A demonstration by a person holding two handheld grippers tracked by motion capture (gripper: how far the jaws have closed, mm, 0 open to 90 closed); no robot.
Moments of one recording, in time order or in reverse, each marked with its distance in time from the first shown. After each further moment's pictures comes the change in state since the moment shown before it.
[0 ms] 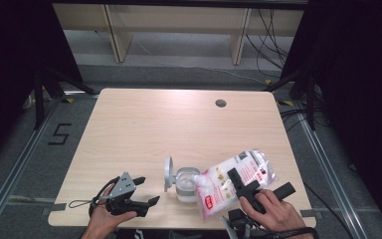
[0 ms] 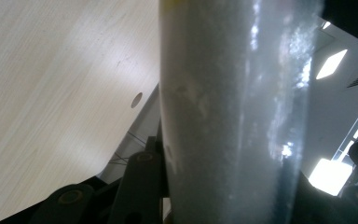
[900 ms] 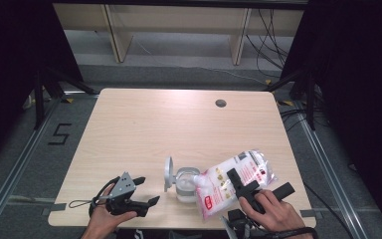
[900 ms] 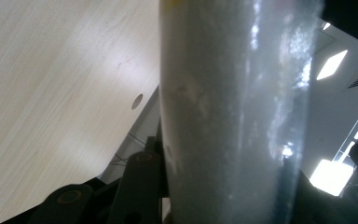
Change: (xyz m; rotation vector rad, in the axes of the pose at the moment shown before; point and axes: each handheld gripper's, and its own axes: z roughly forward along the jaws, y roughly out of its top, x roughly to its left) left arm 0.000 0.000 0.000 -0.001 -0.002 -0.001; right arm 0.001 0.001 0.001 -0.005 0.005 0.002
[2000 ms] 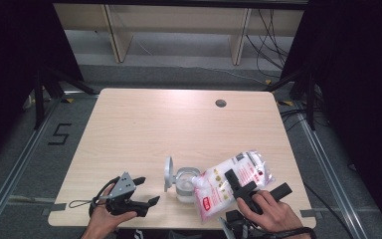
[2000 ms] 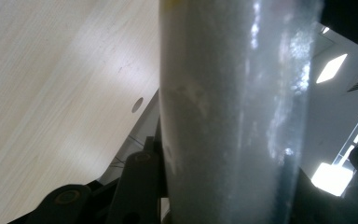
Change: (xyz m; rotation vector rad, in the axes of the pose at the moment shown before) left arm 0.000 0.000 0.000 0.000 0.001 -0.005; right arm 0.001 0.005 0.001 -0.009 -0.003 -0.006
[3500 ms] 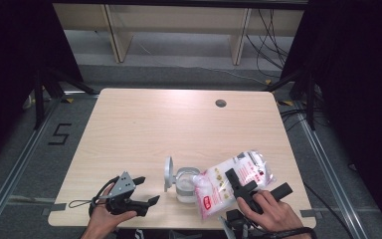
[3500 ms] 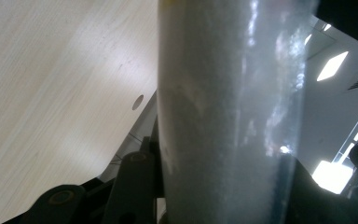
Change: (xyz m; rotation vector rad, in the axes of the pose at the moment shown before) left arm 0.001 0.000 0.000 -0.004 0.000 -0.008; right arm 0.001 -0.001 0.001 0.013 0.004 0.008
